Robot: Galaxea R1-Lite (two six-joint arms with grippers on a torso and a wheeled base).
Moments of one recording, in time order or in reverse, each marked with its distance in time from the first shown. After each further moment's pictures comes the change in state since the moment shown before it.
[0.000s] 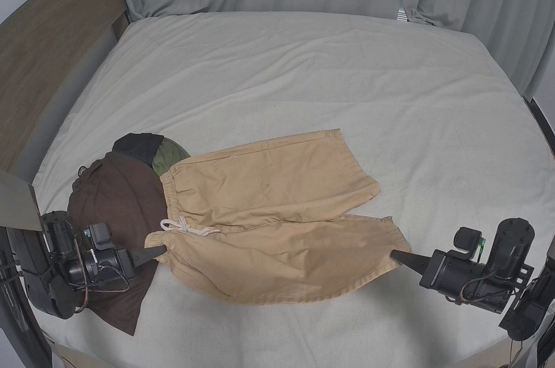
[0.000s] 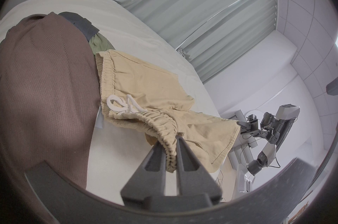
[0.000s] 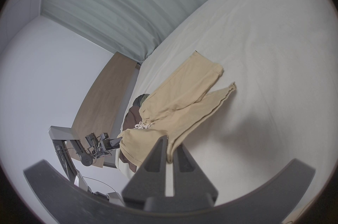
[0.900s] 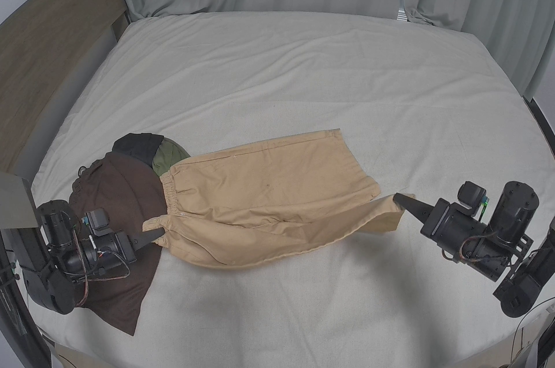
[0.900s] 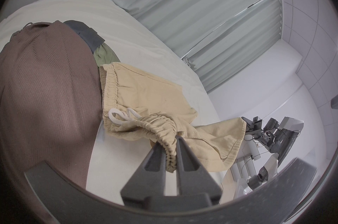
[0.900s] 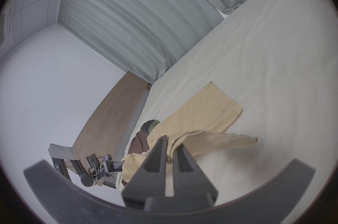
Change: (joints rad) left arm -0.033 -0.056 -0.045 0.000 0.108 -0.130; right arm -0.071 -0.017 -0.203 0.003 0.004 -0.030
